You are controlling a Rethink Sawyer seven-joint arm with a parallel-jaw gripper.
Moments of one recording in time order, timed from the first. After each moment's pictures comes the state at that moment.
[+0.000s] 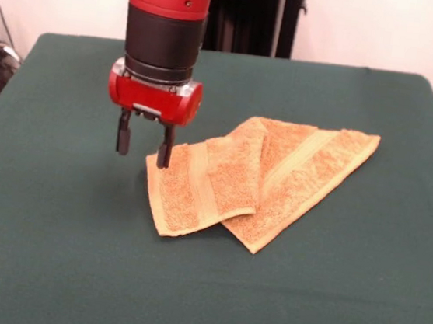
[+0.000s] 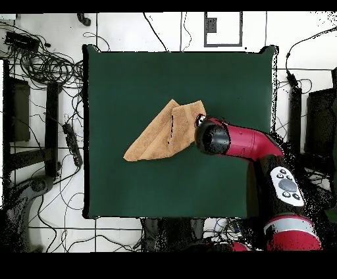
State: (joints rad) arm -0.39 -0.50 0.05 1.54 -0.26 0.31 1.88
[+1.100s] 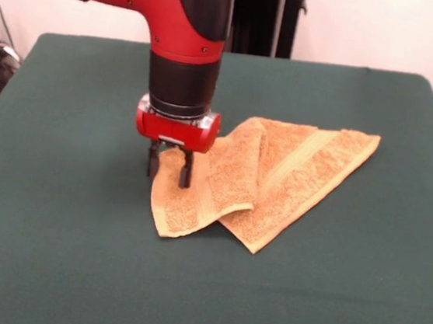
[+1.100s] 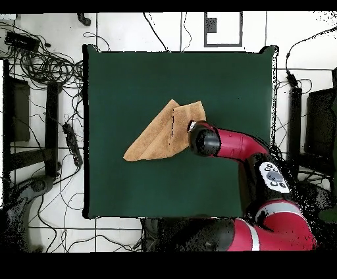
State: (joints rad) arm -0.39 -0.40 0.09 1.54 -0.26 0.27 1.88
